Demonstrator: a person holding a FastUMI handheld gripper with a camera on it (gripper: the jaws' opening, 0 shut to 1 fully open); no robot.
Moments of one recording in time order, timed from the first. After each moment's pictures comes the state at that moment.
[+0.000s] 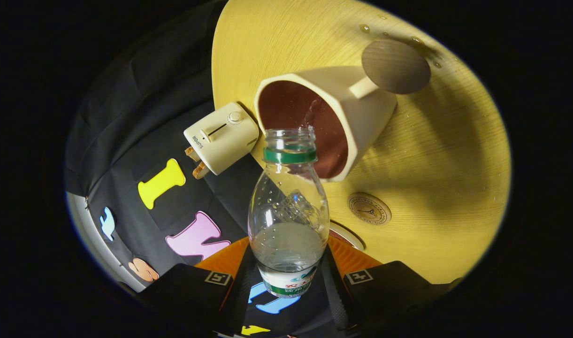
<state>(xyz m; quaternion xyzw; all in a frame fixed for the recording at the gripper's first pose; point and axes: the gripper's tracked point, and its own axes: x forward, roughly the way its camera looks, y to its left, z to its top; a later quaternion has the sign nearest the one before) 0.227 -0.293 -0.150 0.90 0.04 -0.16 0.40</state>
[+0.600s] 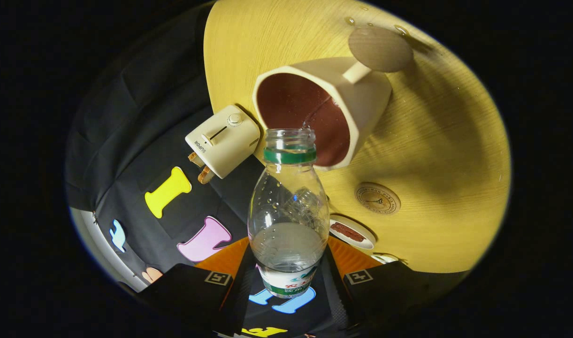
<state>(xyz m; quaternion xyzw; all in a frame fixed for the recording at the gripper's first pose) 0.230 -0.296 -0.137 0.92 0.02 -0.15 0.36</state>
